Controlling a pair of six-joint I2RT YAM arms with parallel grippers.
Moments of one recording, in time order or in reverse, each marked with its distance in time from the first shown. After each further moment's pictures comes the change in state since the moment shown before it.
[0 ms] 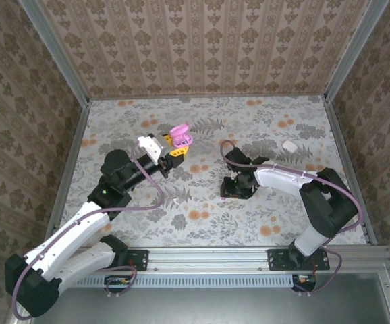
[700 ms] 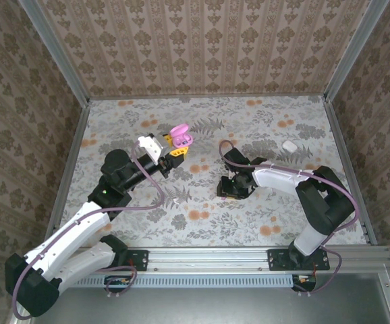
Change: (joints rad) left arm 0.000 0.002 0.000 0.000 0.000 0.000; right arm 0.010 0.029 -0.001 0.055 -0.038 0.037
